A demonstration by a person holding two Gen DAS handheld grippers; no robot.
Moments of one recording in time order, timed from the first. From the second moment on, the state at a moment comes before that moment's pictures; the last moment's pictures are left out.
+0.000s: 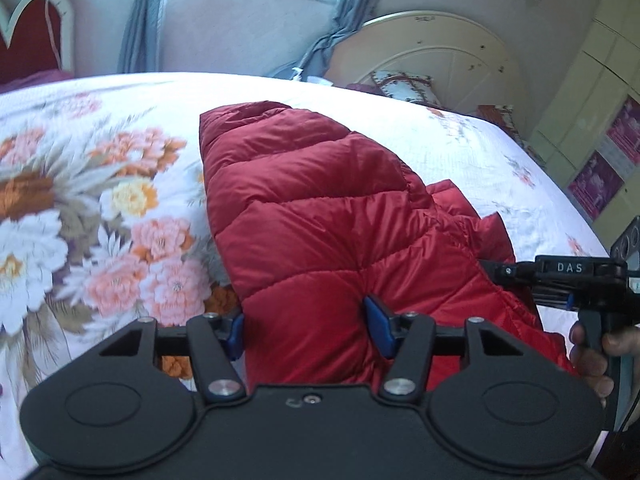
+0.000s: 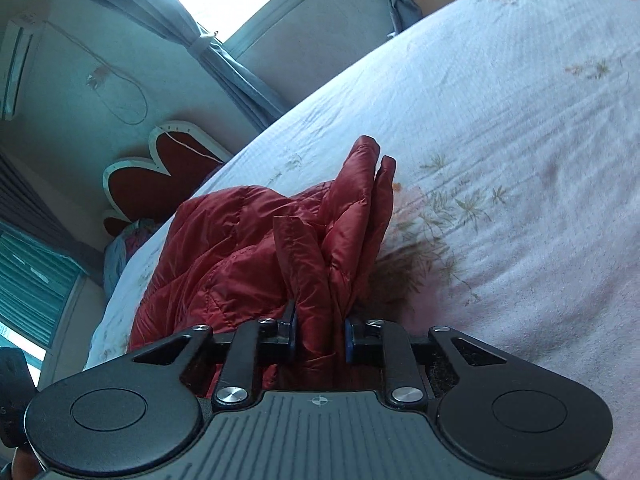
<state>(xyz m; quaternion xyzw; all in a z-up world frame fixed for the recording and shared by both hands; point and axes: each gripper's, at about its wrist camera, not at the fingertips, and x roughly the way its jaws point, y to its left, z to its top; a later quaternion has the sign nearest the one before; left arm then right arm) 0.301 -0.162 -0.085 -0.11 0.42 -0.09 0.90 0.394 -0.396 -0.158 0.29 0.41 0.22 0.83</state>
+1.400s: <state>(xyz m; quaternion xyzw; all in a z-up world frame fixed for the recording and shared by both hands) 0.231 0.223 -0.128 -0.22 0.42 -0.06 0.88 0.396 -0.023 -0.163 0.23 0.47 0.25 0.81</state>
